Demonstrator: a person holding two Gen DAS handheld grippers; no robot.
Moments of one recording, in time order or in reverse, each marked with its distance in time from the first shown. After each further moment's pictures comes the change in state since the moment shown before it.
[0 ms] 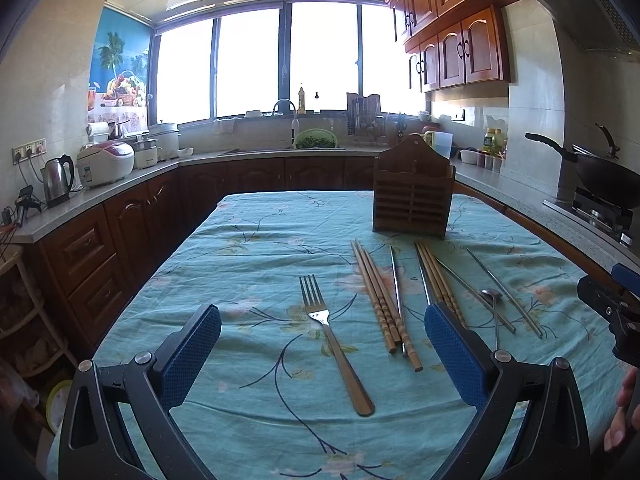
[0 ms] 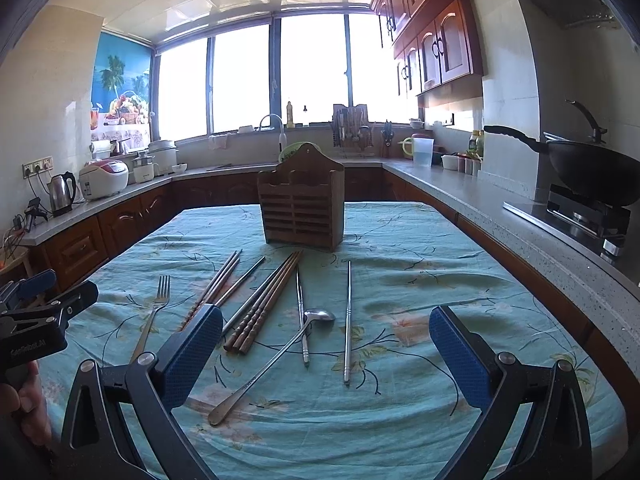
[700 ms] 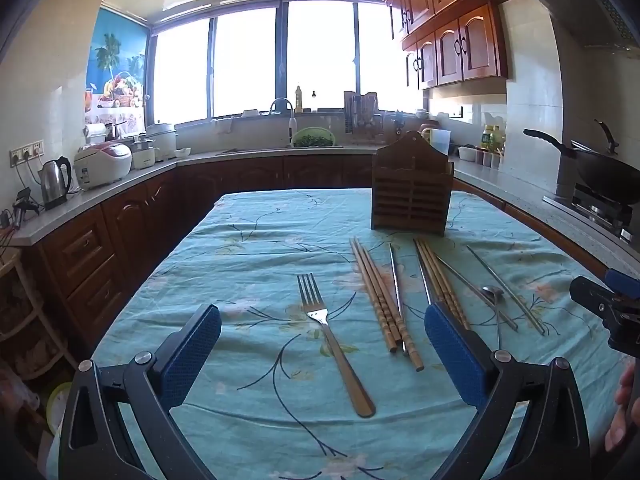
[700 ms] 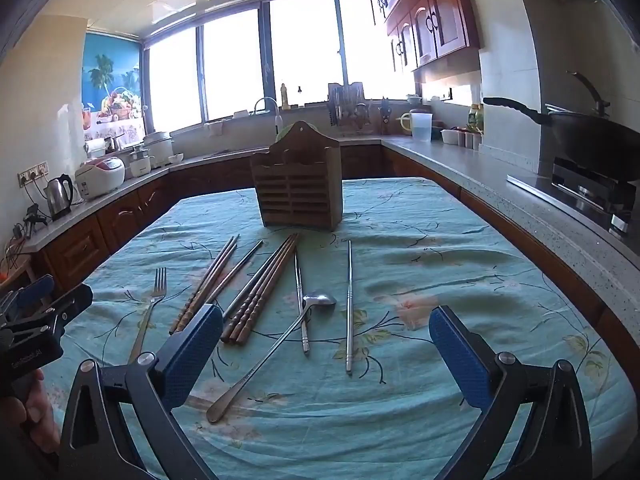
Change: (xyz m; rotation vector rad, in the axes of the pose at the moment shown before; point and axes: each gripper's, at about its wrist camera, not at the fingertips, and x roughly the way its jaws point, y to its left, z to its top) left arm 0.007 0.000 -0.001 0.017 0.009 -0.001; right arm 0.011 -0.011 -0.002 0.051 0.076 0.010
